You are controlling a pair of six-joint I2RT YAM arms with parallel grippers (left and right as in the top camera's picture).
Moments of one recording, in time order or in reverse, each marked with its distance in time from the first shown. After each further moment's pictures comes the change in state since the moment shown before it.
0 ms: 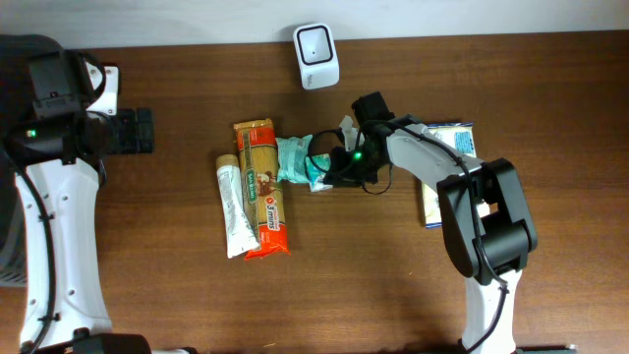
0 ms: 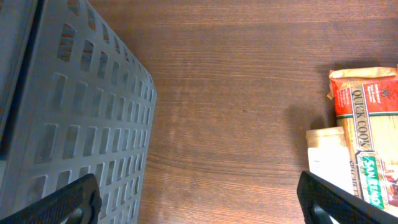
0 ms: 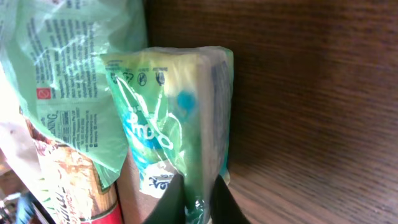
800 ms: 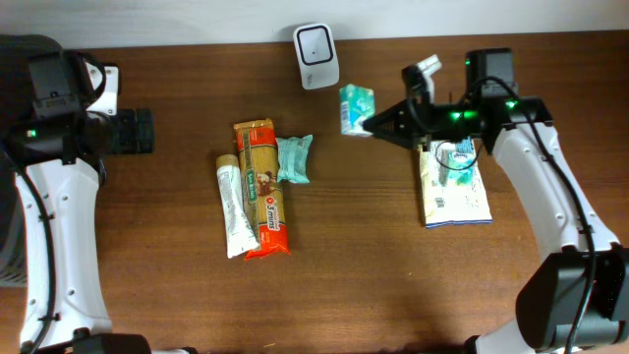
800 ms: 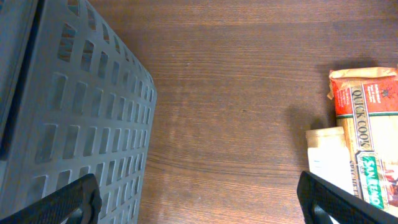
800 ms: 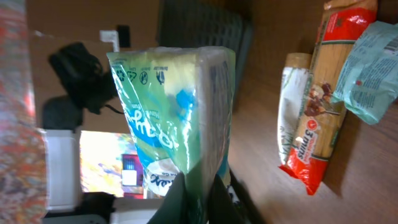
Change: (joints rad) left arm 0.000 0.000 0.000 0.000 0.000 0.000; right arm -0.312 -0.436 -0.019 -0.095 -0.740 0.023
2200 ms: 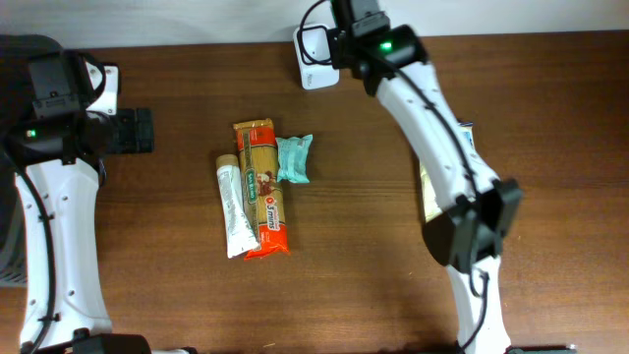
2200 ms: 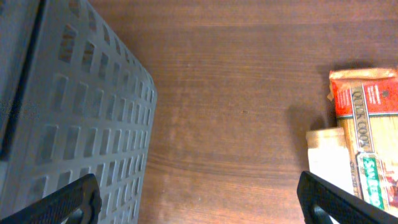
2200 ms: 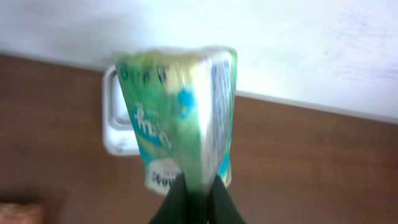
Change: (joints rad) left arm 0.000 0.000 0.000 0.003 0.000 0.000; right arm 0.385 0.576 0.960 -0.120 1.690 -0.278
